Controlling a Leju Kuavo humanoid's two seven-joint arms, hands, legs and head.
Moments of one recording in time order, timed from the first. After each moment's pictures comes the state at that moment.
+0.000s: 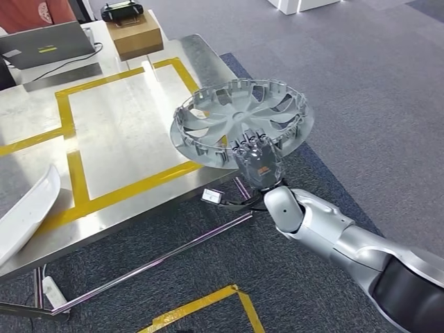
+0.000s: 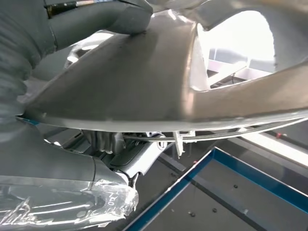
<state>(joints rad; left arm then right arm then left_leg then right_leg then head) -0.10 -0.19 1.28 -0.22 -1.13 0.39 0.02 -0.87 -0.17 1.18 -0.91 1.57 -0.68 0.68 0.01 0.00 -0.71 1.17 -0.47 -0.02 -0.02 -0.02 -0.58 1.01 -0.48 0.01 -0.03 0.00</state>
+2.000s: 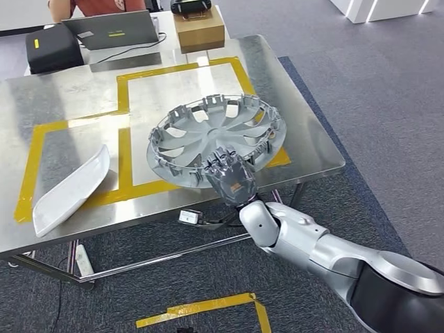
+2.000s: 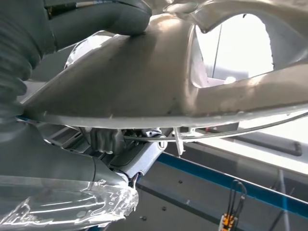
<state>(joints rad) -0.10 -0.18 1.28 -0.22 -1.14 0.37 0.04 -0.84 -0.04 1.26 -0.83 1.57 -0.68 0.68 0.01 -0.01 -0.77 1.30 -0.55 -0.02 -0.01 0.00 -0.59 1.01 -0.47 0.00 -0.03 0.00</state>
